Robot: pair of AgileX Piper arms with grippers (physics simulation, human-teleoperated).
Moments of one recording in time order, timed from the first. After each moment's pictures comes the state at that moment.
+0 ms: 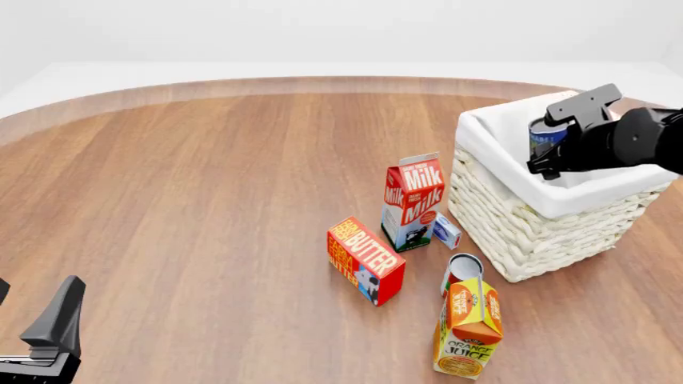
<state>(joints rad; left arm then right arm) 0.00 0.00 0.00 0.00 0.00 -0.10 1.66 -1.16 0.31 -0.41</state>
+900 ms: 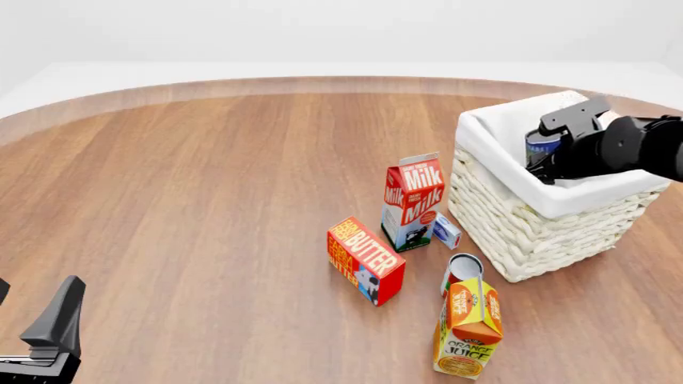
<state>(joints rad) 0.00 0.00 0.00 0.00 0.00 -0.12 1.75 -1.19 0.29 -0.41</state>
